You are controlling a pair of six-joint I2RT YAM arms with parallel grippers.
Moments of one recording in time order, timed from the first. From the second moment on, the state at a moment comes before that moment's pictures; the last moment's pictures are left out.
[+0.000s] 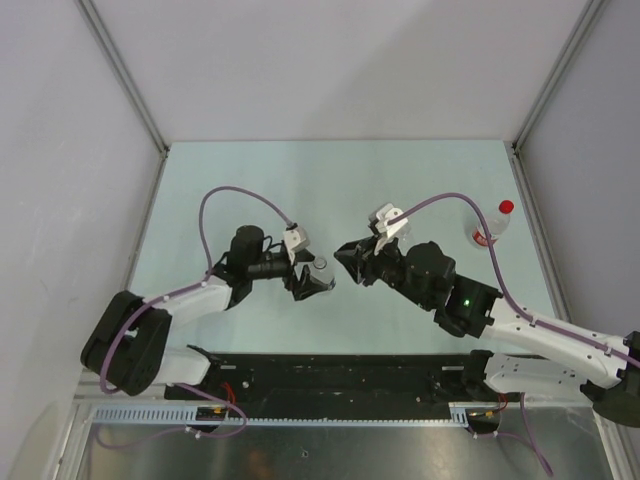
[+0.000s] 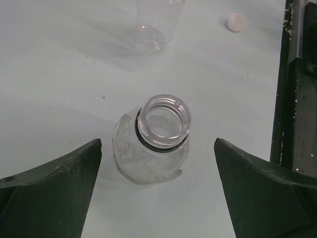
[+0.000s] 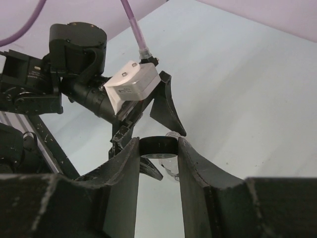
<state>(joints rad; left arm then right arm) -0.48 1.31 0.52 0.35 0.78 0.15 1.08 0.96 0.86 0.00 0.25 0.19</state>
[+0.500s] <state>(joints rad) -0.53 1.49 0.46 0.59 0.67 -0.04 1.02 1.00 0.86 0.03 0.19 0.17</state>
